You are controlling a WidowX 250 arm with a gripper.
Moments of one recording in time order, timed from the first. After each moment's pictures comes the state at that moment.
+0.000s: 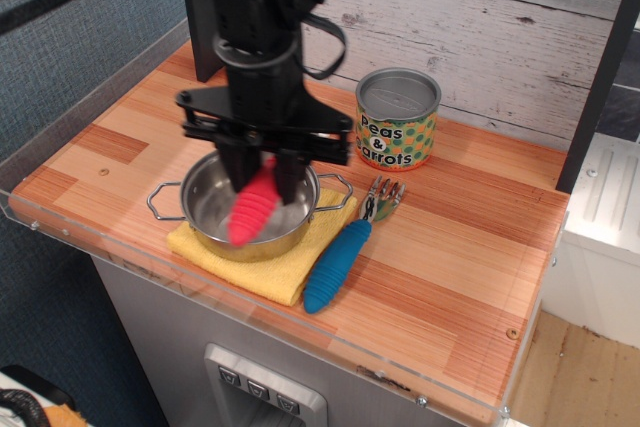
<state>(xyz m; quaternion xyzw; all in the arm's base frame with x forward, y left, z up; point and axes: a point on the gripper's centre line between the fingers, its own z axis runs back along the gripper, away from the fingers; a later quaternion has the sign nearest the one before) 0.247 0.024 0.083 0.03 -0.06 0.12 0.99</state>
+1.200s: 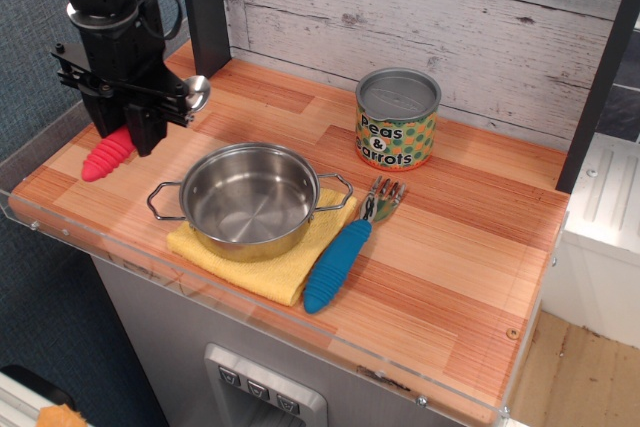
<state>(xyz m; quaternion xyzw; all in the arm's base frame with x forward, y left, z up) 0.258 0.148 0.065 0.07 -0.05 0.04 1.00</state>
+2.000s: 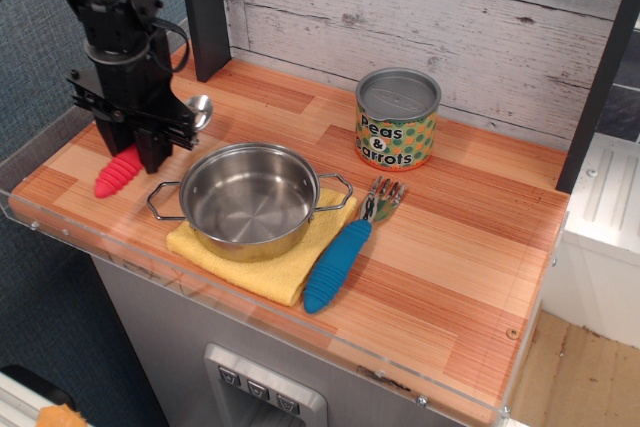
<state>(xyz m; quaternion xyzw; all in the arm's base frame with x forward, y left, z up) 0.270 0.153 0.035 0.08 -0.06 0.04 0.99</state>
